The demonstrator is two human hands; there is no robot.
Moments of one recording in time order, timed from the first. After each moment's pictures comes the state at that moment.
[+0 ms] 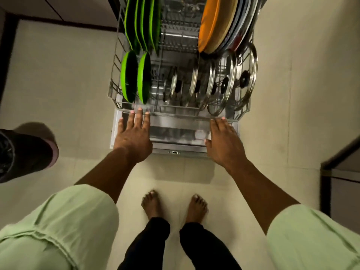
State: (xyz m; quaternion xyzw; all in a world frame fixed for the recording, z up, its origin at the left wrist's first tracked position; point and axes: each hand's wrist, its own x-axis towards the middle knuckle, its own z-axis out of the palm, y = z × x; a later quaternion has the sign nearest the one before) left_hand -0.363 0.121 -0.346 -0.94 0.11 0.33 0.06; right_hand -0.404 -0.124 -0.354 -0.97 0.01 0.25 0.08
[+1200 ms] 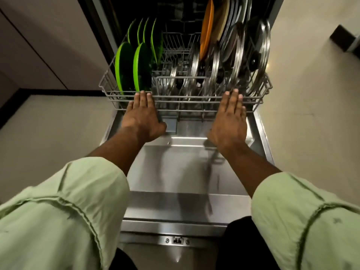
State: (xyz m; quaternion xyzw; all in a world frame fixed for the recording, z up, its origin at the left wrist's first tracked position) left_hand -0.181 0.068 -0.508 -0.99 0.09 0.07 0.03; right_hand -0.223 -0.144 -0.548 -0.99 0.13 -0.04 0.01
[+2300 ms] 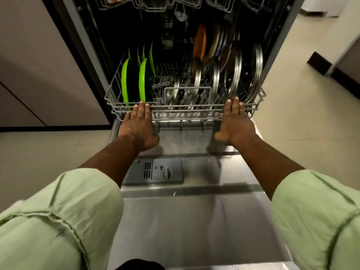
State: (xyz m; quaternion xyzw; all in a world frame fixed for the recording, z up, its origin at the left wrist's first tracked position) left_hand -0.028 0.088 -0.519 -0.98 0.16 0.06 0.07; right_hand -0.083 -0.167 -0.512 -0.99 0.13 0.09 0.00
